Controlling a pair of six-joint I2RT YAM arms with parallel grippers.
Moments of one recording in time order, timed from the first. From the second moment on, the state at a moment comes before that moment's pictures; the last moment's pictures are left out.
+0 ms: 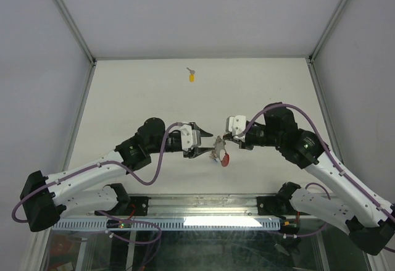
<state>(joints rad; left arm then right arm) -0.95 1.00 0.70 0.22 0.46 0.30 0.74 0.85 0.97 -0.61 -0.52 -0.61</state>
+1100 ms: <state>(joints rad) -0.95 1.09 0.74 0.18 0.44 0.28 0.77 0.90 0.94 -0.51 -0.56 -0.68</state>
